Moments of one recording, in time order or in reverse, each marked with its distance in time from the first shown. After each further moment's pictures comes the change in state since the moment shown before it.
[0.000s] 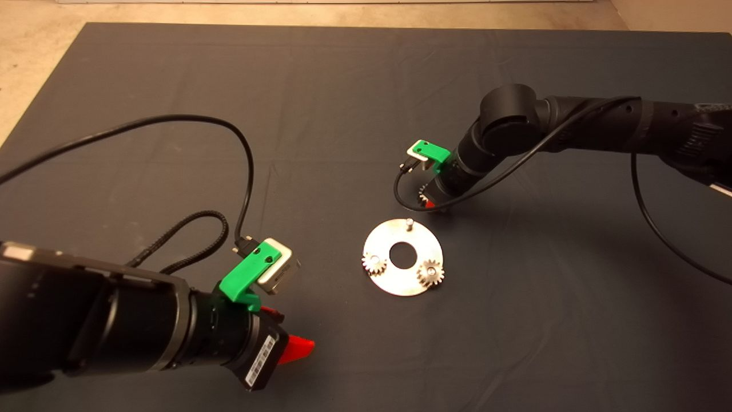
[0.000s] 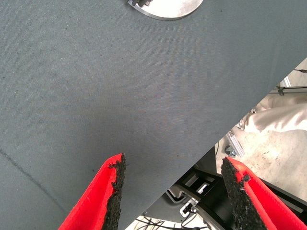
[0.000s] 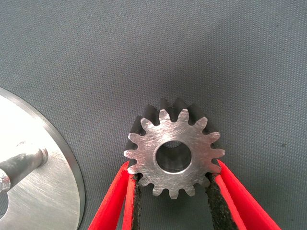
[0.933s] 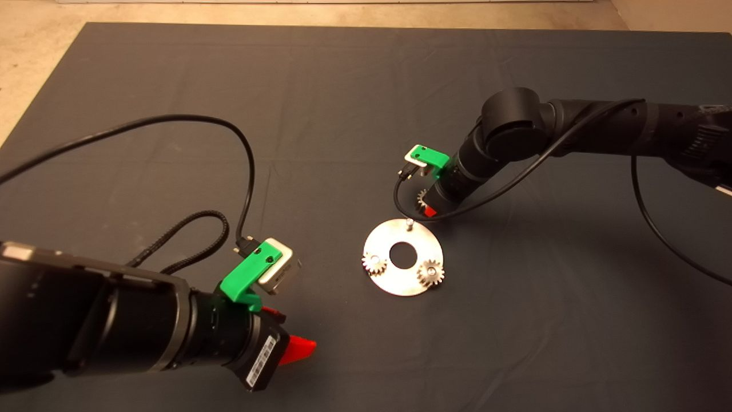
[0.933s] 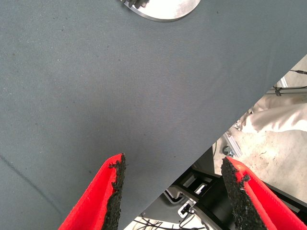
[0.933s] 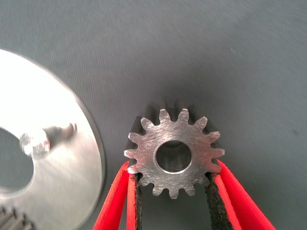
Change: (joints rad) left arm 0.000 0.000 0.000 0.000 -0.011 0.000; right arm 0.010 -0.032 0.085 0.000 -0.006 -0.011
